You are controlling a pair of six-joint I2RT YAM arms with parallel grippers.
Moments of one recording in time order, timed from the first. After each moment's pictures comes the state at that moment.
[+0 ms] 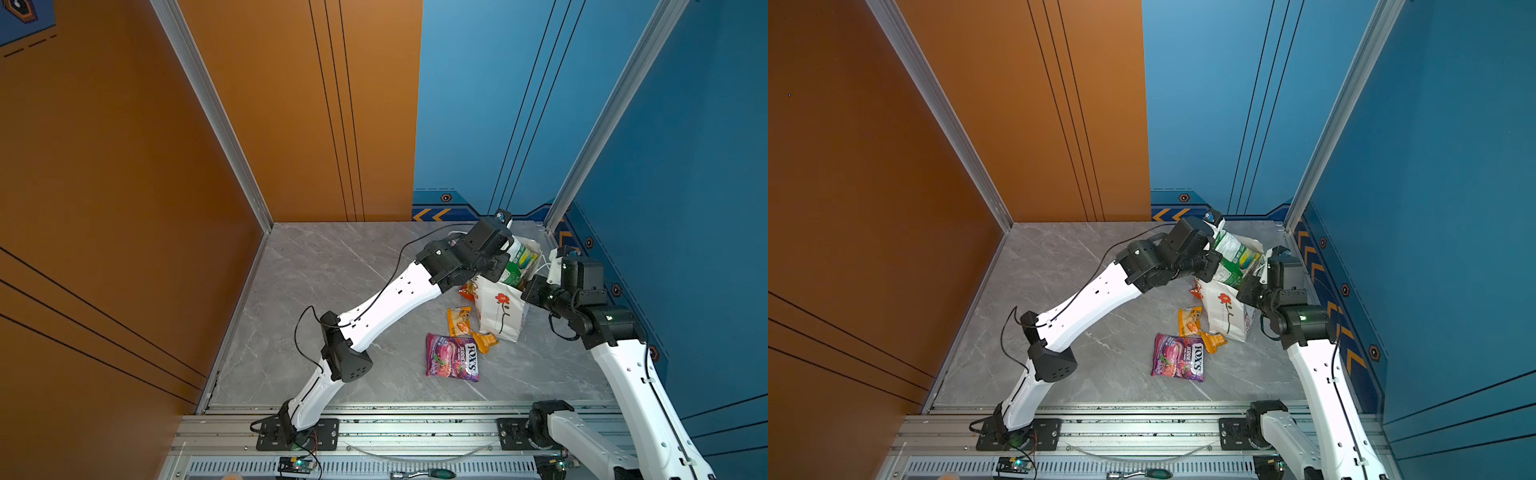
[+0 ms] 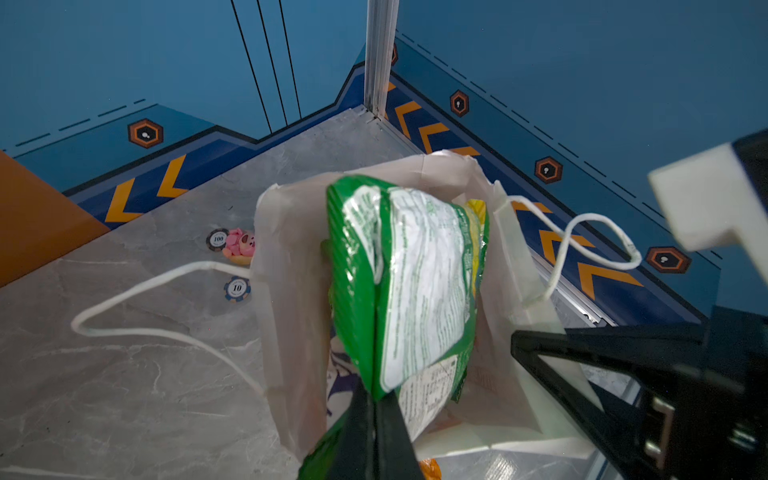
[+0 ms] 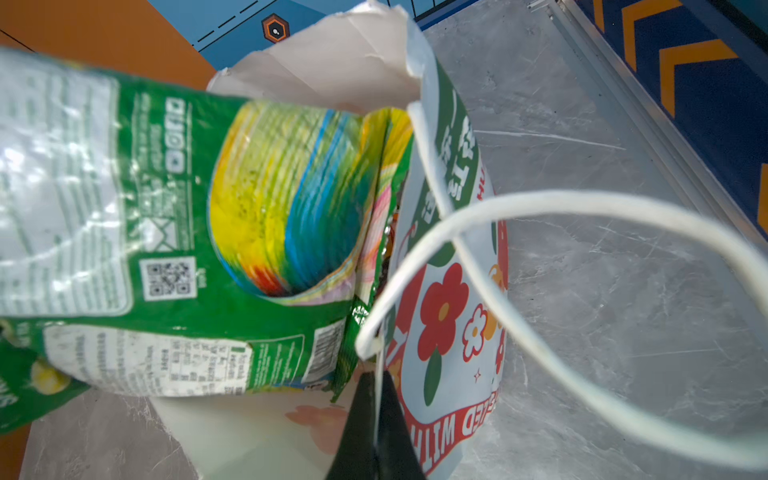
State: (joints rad) left arm -1.03 2.22 2.60 -0.98 -0.23 -0.28; right arm 0.07 0.95 1.09 -0.84 -0.05 0.44
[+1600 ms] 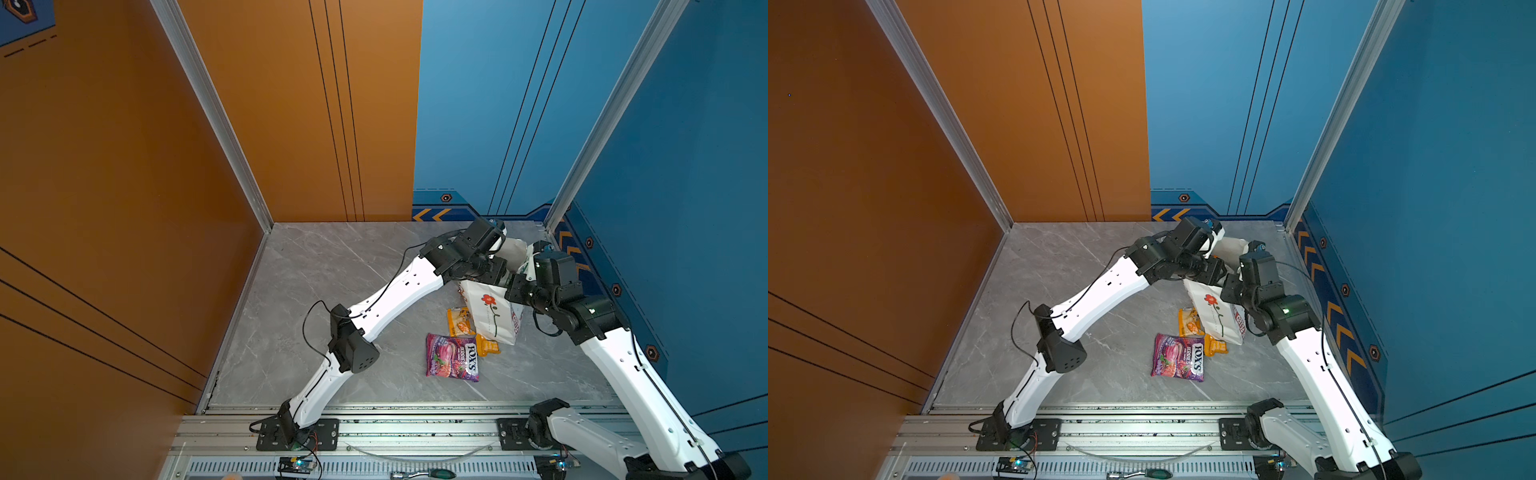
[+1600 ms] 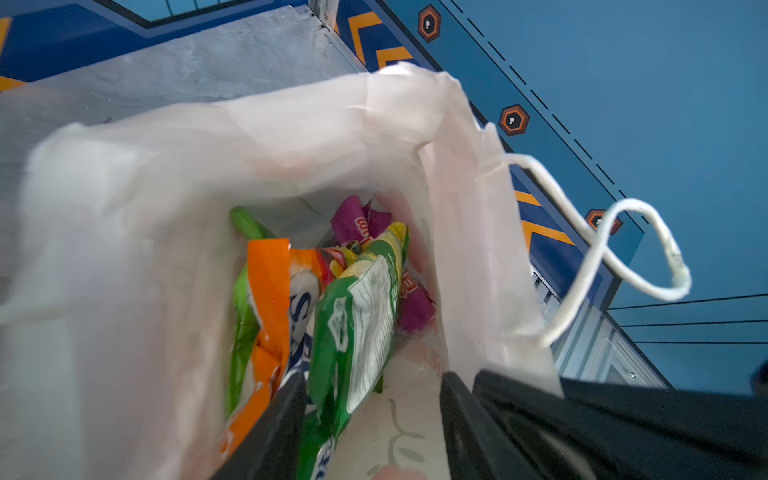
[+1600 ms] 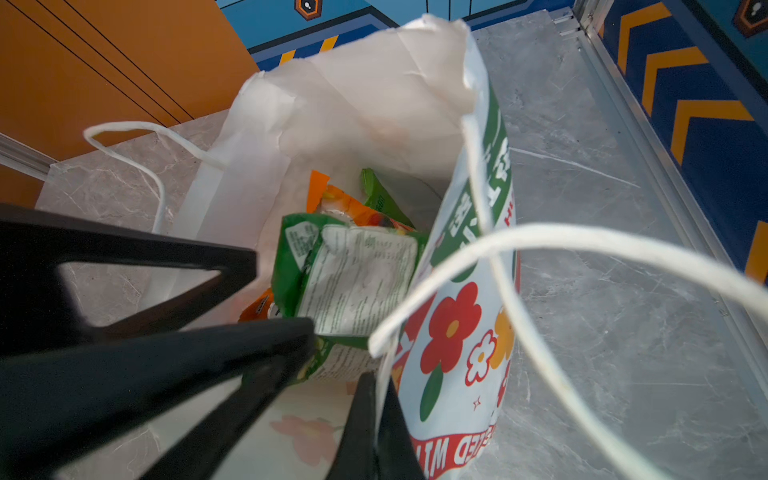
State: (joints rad) left arm -0.97 2.26 2.57 -0.99 0.04 -0.38; right arm 0.29 1.01 1.14 -0.85 0.14 0.43
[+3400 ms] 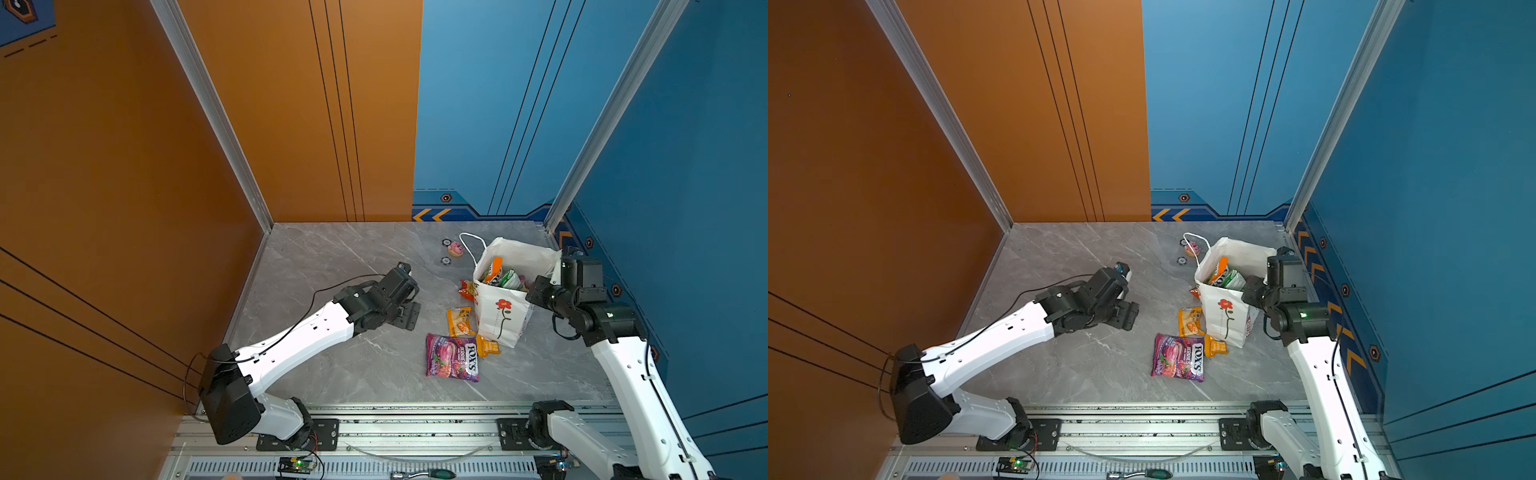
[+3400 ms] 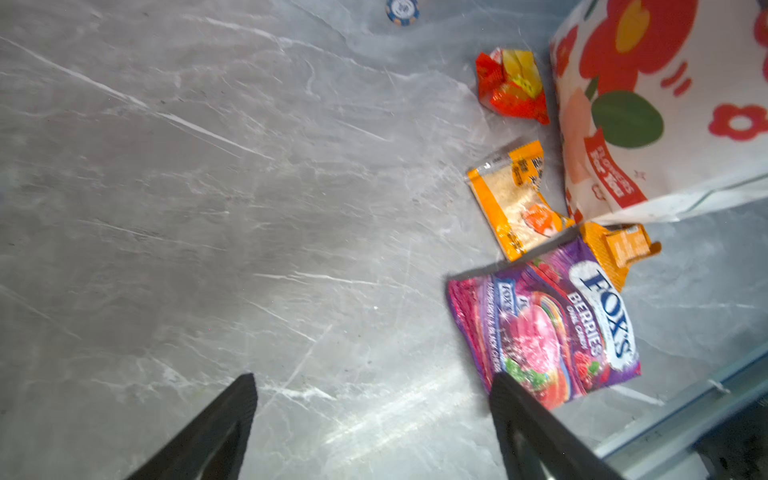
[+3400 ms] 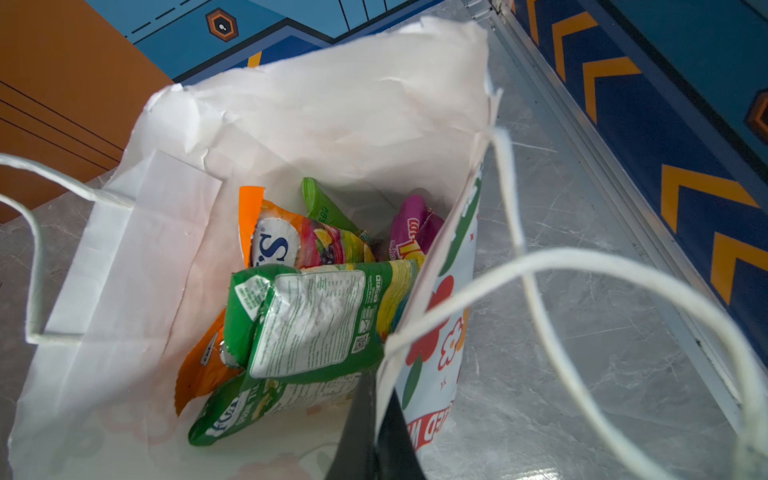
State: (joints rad) left arm -0.91 1.43 1.24 -0.78 -0.23 -0.42; right arm 0.05 0.96 1.11 -0.90 0.06 0.42
